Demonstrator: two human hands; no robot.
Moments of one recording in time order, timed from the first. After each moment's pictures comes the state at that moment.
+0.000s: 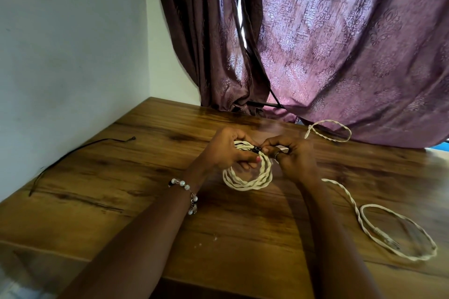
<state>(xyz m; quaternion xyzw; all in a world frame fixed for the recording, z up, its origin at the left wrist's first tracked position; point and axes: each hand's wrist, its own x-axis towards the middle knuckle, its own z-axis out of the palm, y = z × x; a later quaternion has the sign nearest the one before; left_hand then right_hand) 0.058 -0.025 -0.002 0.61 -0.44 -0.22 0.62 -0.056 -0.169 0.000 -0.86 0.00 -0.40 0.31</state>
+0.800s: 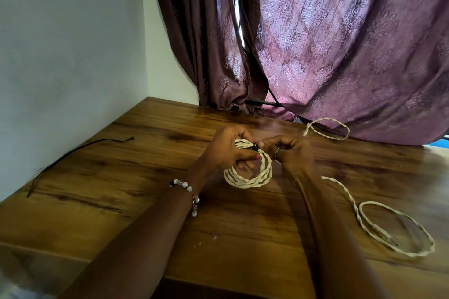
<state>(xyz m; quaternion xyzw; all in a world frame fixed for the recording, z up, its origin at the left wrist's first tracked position) 0.062 -0.035 -0.010 0.65 -0.43 -0.15 0.60 -0.053 -0.160 0.000 -0.74 0.09 -0.31 0.59</state>
